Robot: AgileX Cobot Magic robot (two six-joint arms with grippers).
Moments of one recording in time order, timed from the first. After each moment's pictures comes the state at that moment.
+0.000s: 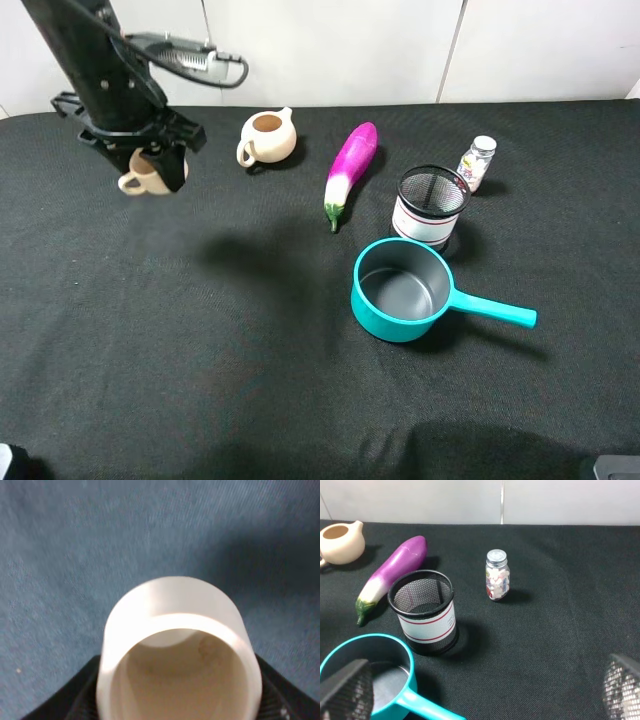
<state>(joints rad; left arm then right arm) -0.38 1.77 -1.27 0.02 0.96 -0.02 -0.02 -0.01 -0.51 0.24 1.06 -0.19</state>
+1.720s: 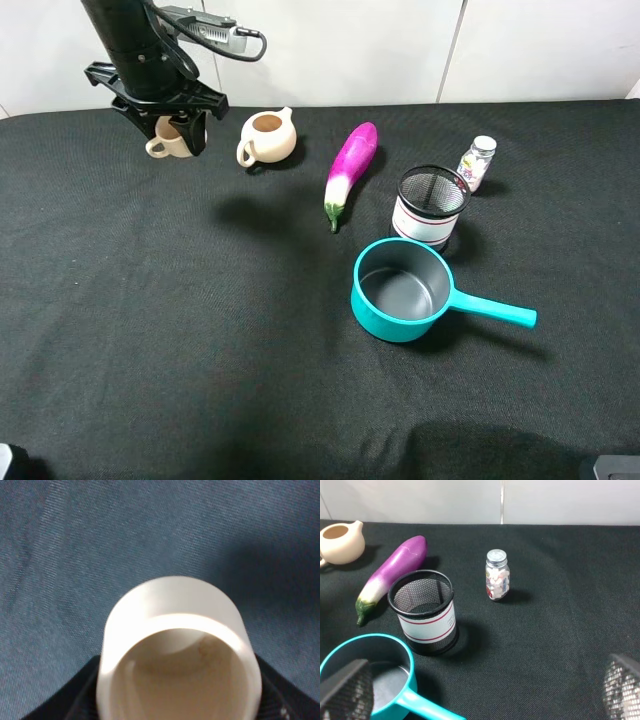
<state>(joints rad) -0.36 1.96 -1.50 0.08 0.94 -0.04 -0.02 -0.01 -0.51 0.24 1.06 -0.19</state>
